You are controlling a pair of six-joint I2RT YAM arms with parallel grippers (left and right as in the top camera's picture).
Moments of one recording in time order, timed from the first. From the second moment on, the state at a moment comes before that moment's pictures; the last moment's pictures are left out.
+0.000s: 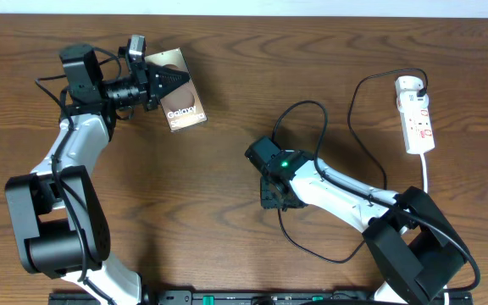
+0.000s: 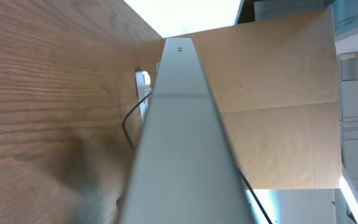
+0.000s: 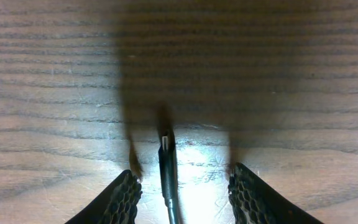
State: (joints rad) left arm 0.17 1.83 1.15 0.20 1.39 -0.90; right arm 0.74 1.80 1.04 -0.74 0.03 0.75
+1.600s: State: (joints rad) left arm 0.17 1.83 1.15 0.20 1.39 -0.90; right arm 0.76 1.80 1.04 -0.75 0.03 0.78
